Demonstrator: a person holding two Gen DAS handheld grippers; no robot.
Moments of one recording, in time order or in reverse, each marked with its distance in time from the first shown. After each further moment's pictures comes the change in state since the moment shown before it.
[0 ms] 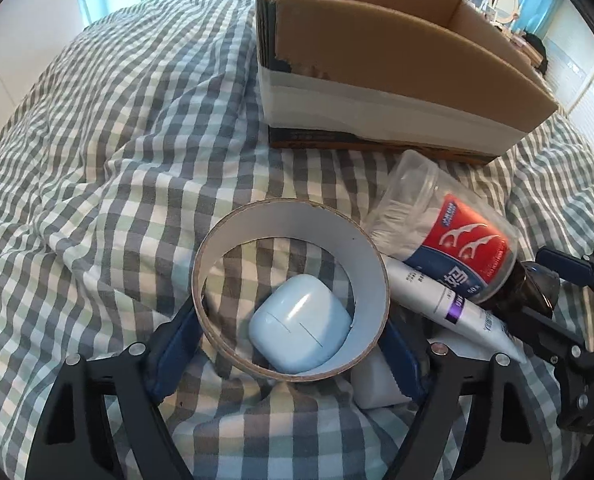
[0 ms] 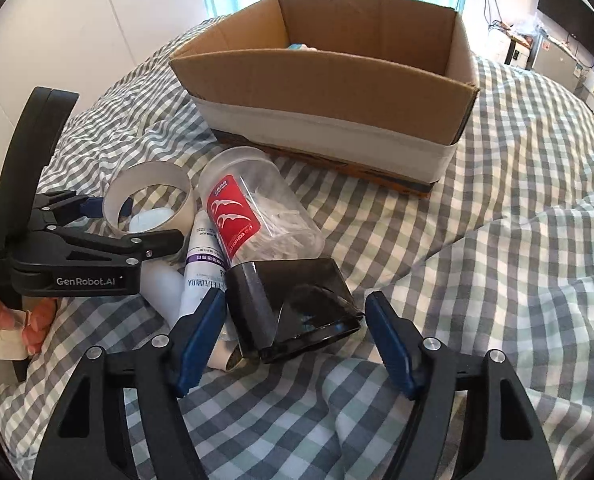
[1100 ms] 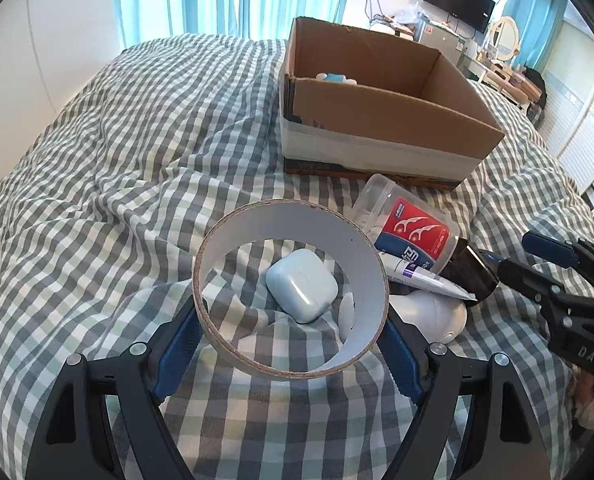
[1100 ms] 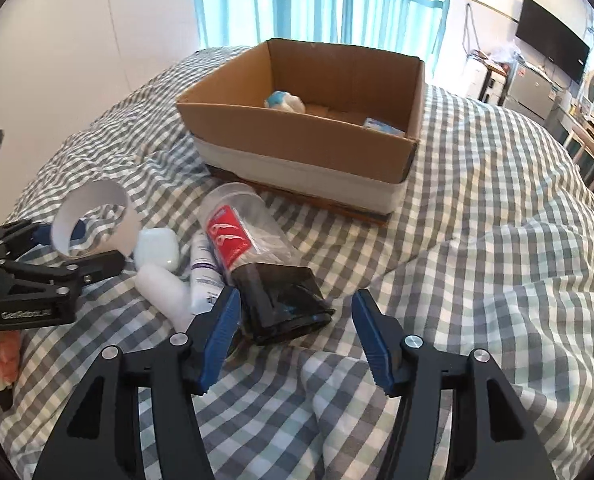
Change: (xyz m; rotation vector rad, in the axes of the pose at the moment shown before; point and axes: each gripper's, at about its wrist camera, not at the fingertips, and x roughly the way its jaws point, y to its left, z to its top) left arm -0.059 0.000 -0.029 -0.061 -0.141 0.016; right arm -0.033 0.005 -0.008 -0.031 -0.089 -0.079
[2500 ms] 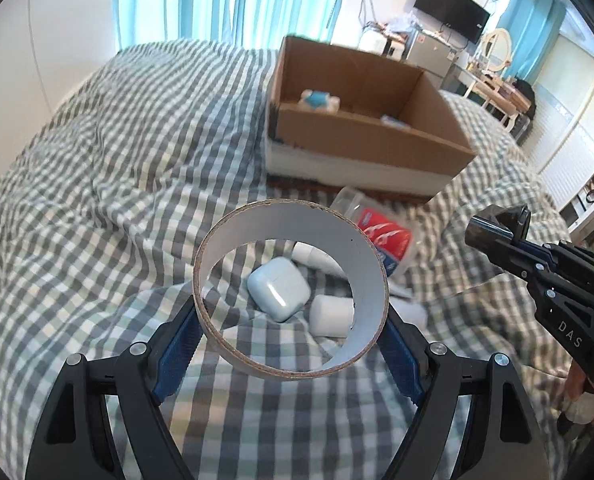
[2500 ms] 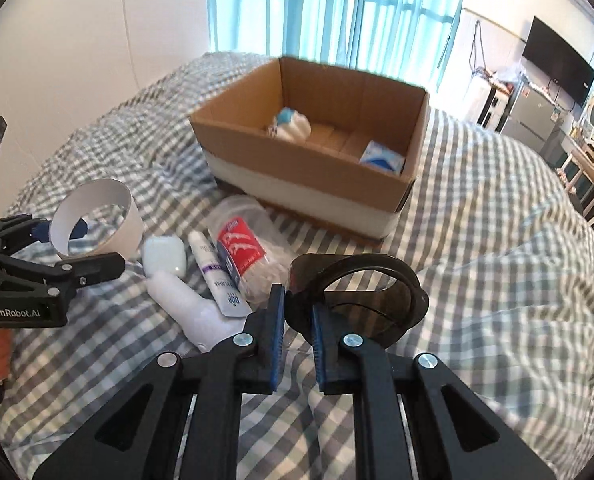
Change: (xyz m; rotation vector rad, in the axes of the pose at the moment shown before) left arm -0.032 -0.005 0.009 -0.019 -0.018 -0.064; right arm -0.040 0.001 0.016 -0.048 -0.053 -0.030
